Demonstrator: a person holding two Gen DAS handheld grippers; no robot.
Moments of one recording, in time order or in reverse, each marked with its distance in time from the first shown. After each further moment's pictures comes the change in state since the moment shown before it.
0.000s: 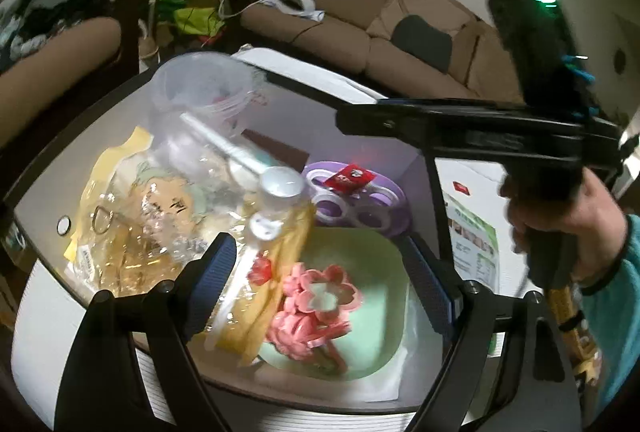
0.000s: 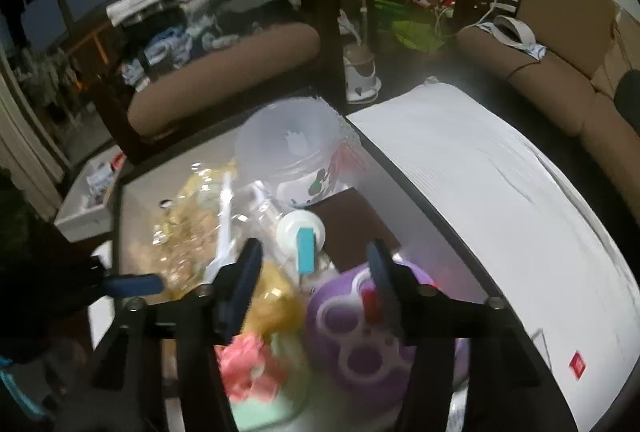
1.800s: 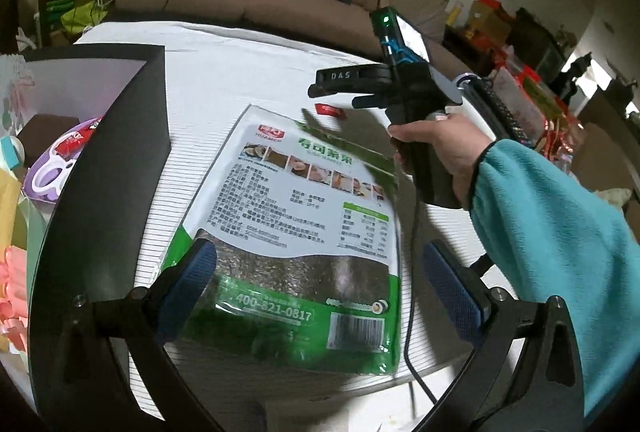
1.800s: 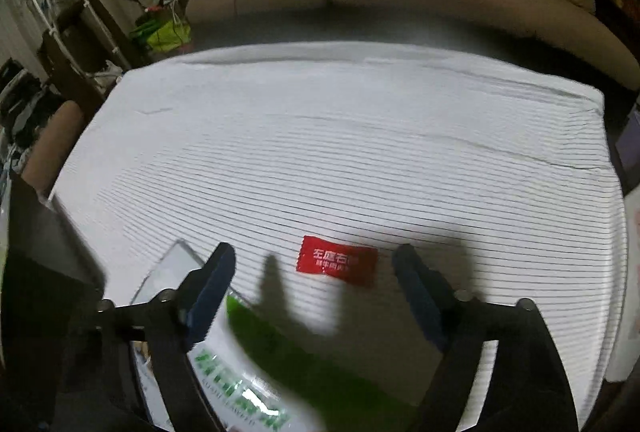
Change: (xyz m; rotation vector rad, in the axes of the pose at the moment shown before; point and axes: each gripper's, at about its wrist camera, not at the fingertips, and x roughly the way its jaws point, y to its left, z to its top) left arm 0.100 -0.202 -0.058 0.205 0.164 -0.200; right arm -0.054 -0.325 -0.169 0.633 0.039 -0.393
